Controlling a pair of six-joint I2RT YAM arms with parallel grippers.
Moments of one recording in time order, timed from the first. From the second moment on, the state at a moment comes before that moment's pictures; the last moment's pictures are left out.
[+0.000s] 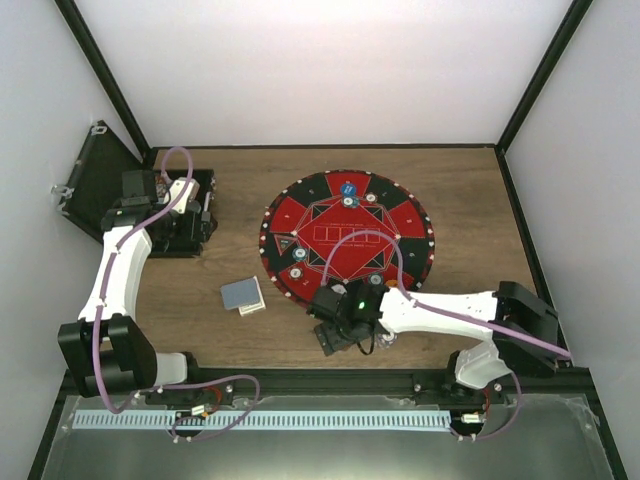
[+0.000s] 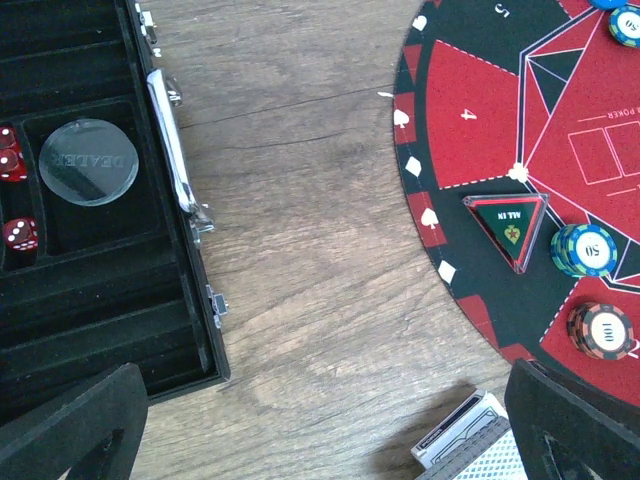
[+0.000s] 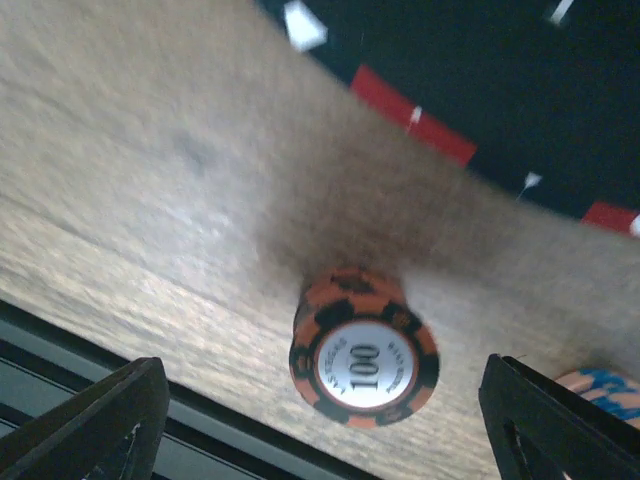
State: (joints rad) left arm 0.14 1.32 1.14 -0.80 0.36 0.29; right arm 1.20 1.46 0.95 -0.80 0.10 0.74
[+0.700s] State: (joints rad) left arm 0.14 1.30 1.14 -0.80 0.36 0.29; right arm 1.26 1.53 0.92 -0.80 0.12 0.83
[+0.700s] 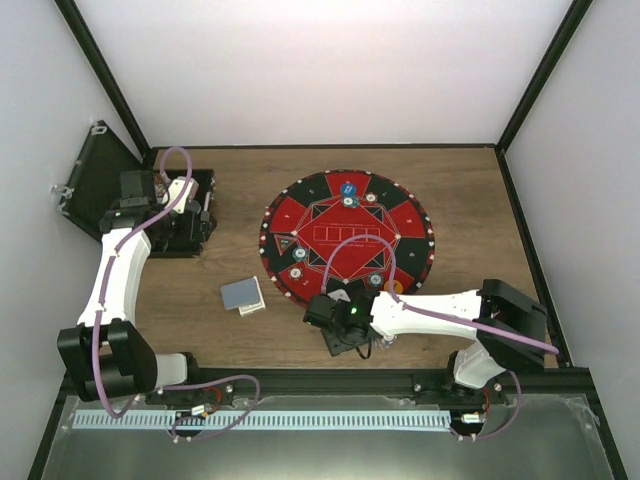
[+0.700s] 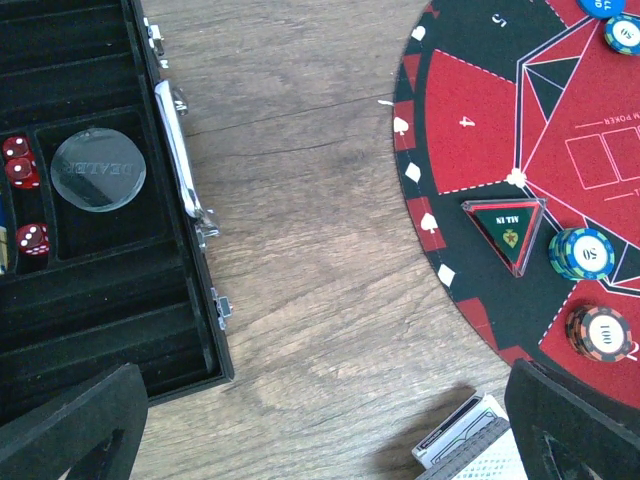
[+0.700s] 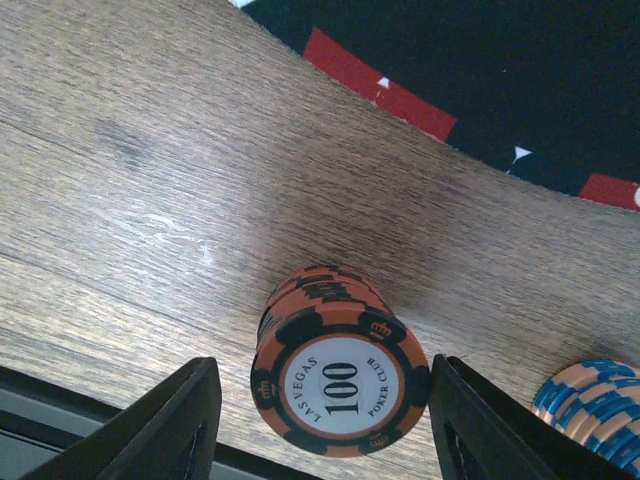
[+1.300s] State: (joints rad) left arm 0.14 1.30 1.14 -0.80 0.36 0.29; right arm 1.25 1.55 0.92 -0.81 0.16 0.84
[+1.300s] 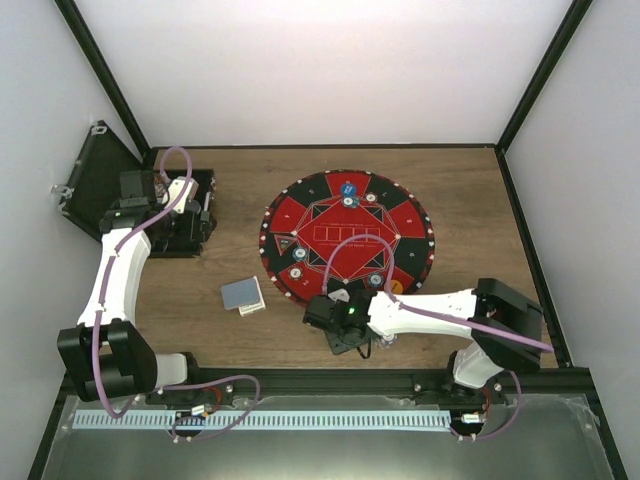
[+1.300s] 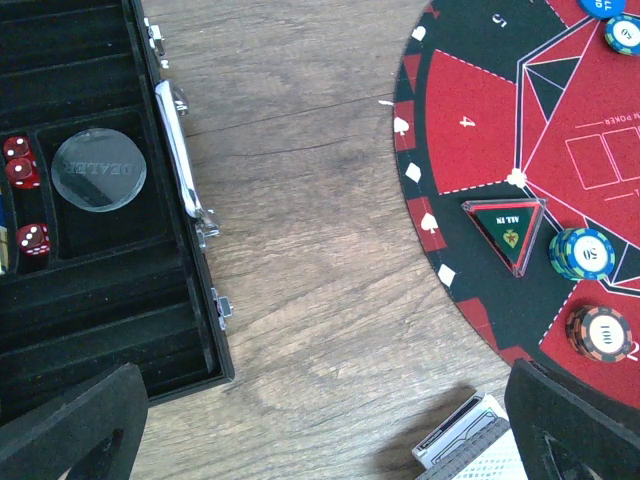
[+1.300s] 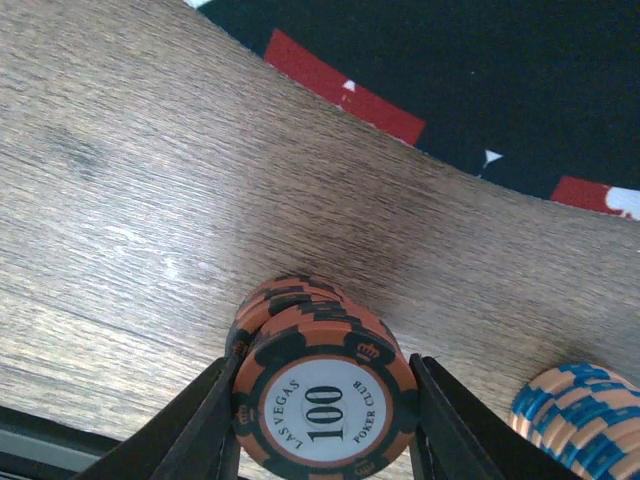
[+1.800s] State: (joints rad) left arm 0.14 1.30 1.14 -0.80 0.36 0.29; right arm 1.04 1.45 0.92 -0.84 0.18 0.77
